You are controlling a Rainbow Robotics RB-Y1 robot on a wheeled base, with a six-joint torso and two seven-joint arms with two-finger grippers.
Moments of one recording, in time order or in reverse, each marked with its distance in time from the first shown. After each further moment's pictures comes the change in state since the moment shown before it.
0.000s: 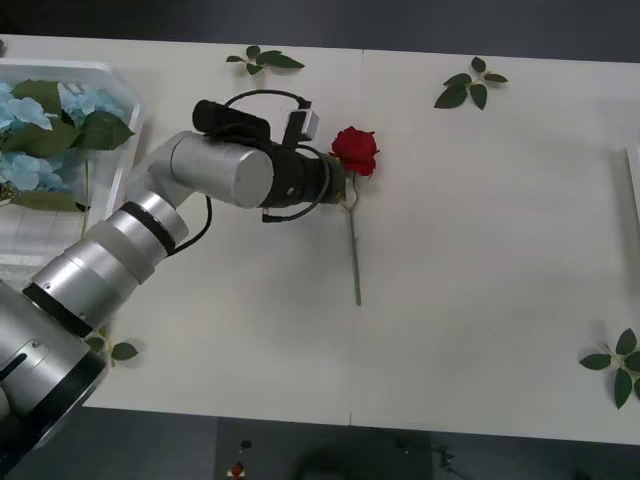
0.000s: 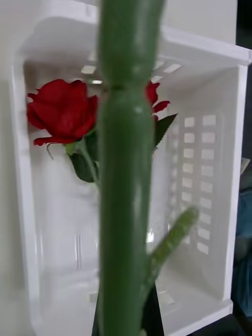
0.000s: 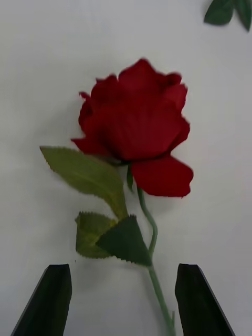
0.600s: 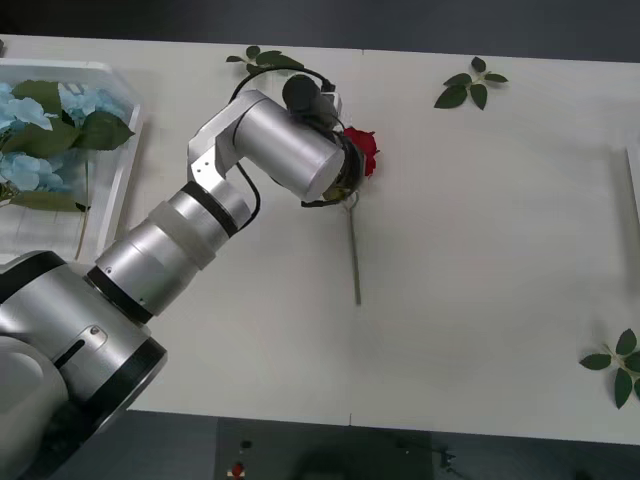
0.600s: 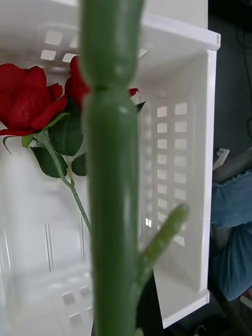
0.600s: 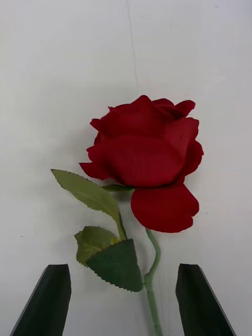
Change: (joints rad) right arm 0.000 0.000 0.000 0.033 0.064 -0.008 0.000; left arm -0.086 -0.178 0.039 0.000 -0.495 0.235 0.362
